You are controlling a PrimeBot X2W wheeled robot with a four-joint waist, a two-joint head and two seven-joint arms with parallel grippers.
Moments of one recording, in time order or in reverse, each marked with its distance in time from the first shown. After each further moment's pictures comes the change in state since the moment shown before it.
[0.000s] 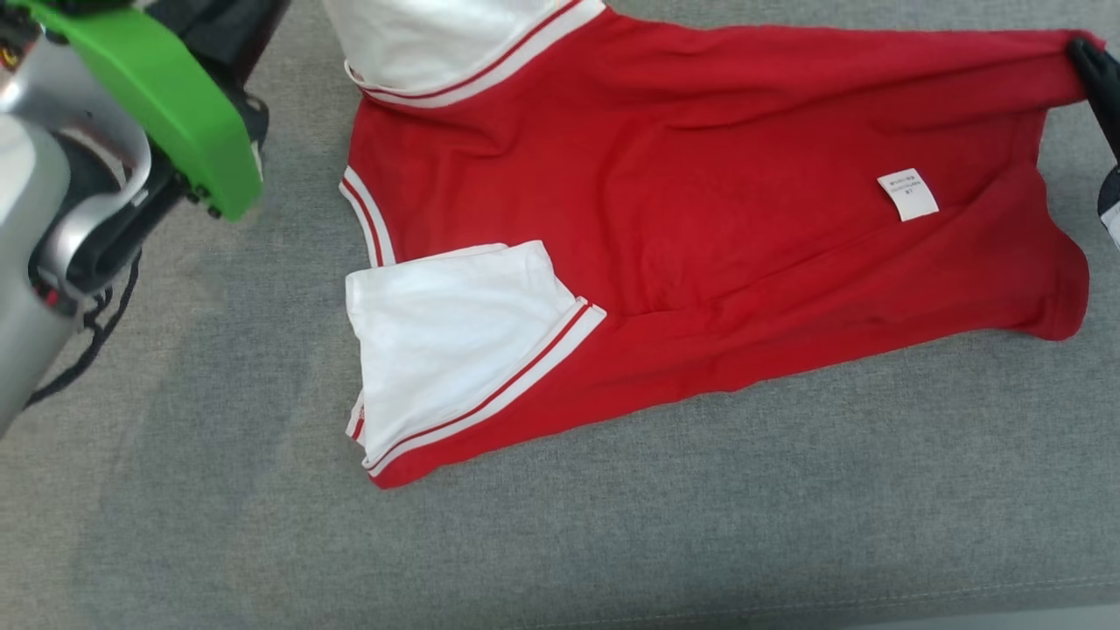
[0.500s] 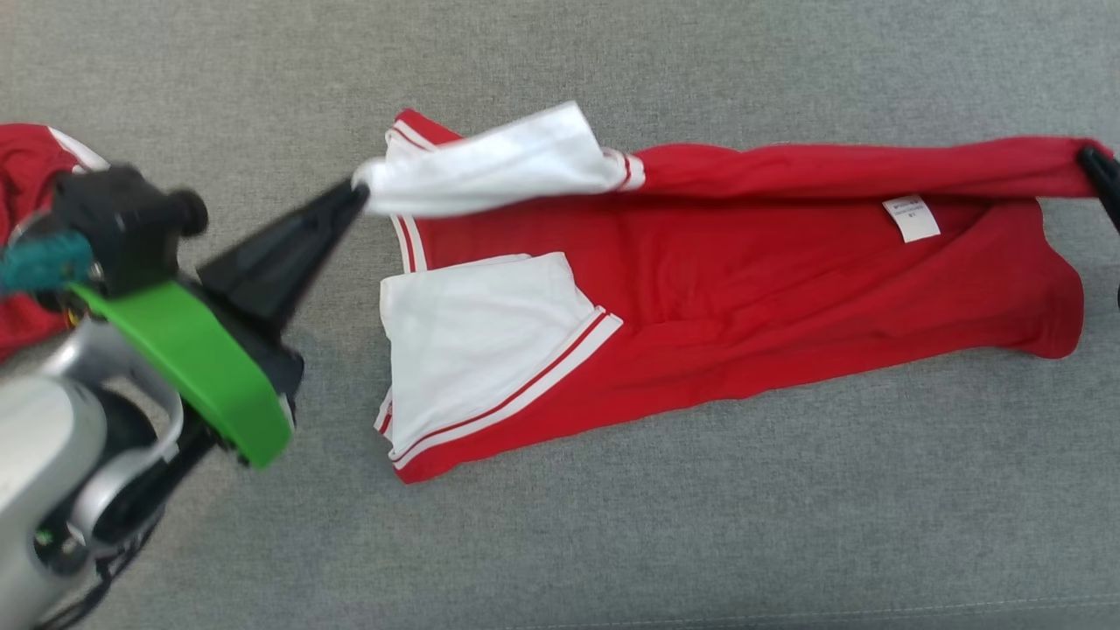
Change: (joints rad) left arm 0.348 0.223 -0.005 -0.469 -0.121 0.197 -0.016; right arm 0.172 -0.106 0.023 -0.059 0.083 0.000 -0.035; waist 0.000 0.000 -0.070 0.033
